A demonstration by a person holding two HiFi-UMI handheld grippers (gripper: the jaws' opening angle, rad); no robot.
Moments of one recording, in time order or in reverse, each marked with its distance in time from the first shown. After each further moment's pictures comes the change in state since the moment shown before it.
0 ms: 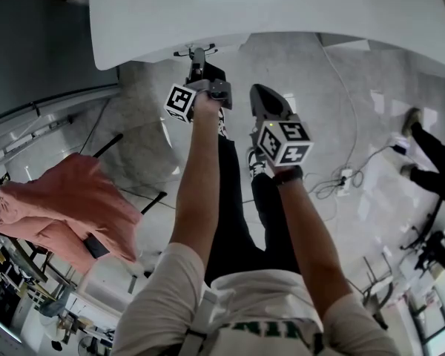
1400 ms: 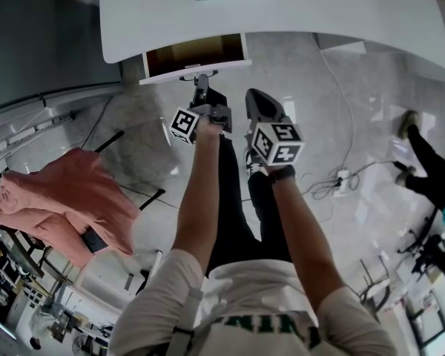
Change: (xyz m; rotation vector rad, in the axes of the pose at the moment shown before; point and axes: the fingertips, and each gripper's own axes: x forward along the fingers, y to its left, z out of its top) left arm -0.083 0.008 -0.023 -0.050 0.002 0.091; right arm -0.020 0.012 -0.010 -0.005 0.019 0.006
